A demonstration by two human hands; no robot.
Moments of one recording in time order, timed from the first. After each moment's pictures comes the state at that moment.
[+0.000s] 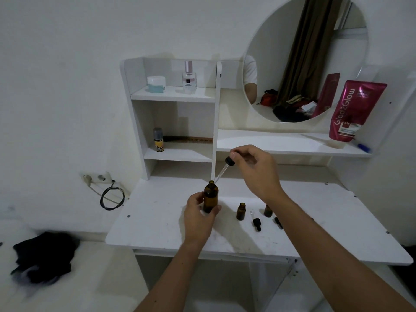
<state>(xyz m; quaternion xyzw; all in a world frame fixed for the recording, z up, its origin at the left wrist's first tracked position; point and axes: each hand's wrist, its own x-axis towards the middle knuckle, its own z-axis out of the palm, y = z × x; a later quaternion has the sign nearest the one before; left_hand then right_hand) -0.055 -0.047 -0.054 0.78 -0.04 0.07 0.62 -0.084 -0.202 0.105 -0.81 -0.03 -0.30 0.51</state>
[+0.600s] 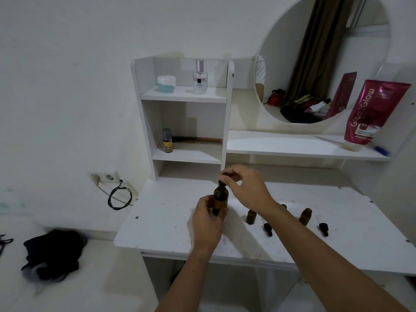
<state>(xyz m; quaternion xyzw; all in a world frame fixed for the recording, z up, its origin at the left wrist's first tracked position) -0.050 -0.046 -0.060 0.80 -0.03 0.08 0.60 -0.053 -0.181 0.058 -0.89 -0.08 -0.21 0.40</state>
